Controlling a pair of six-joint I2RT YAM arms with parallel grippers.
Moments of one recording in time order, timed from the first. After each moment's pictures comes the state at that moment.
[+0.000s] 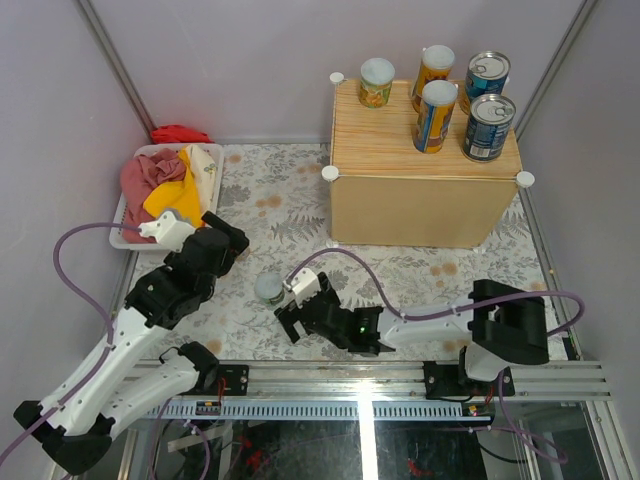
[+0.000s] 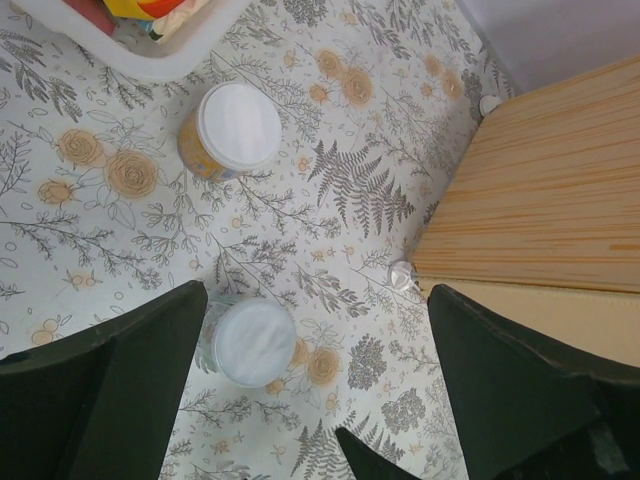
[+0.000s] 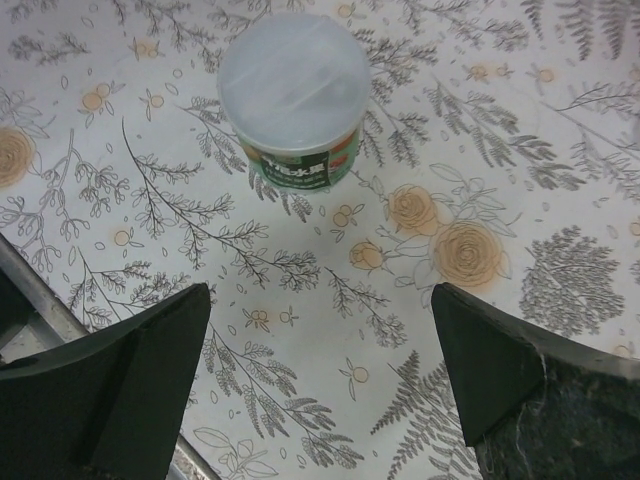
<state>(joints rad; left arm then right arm) -0.61 0.78 0.93 -0.84 -0.64 -1.17 1.38 1.57 0.80 0.20 0.52 0.35</state>
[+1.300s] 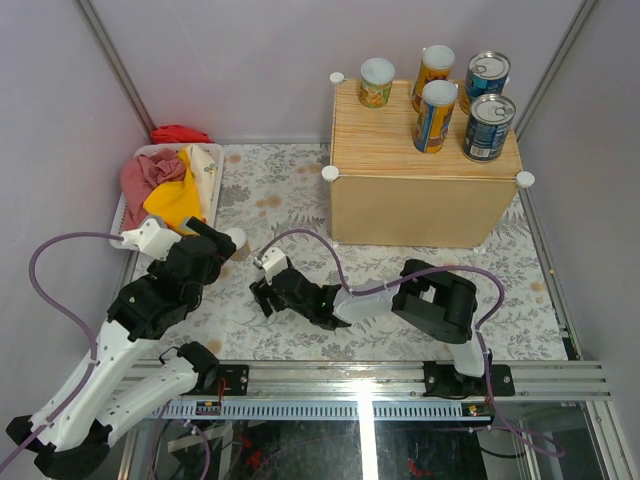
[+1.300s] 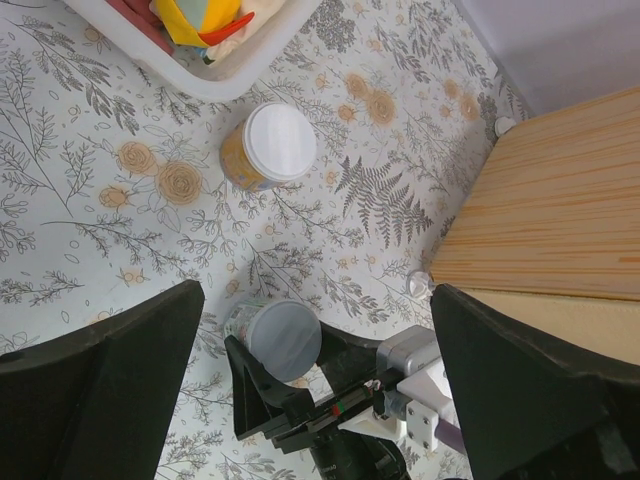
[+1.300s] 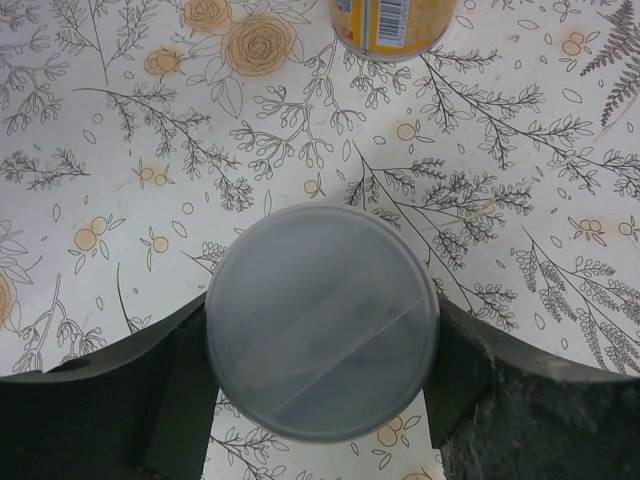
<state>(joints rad) -0.61 0.71 0.97 -0.98 -0.68 -1.18 1.22 2.00 1.09 0.43 0.30 0.28</state>
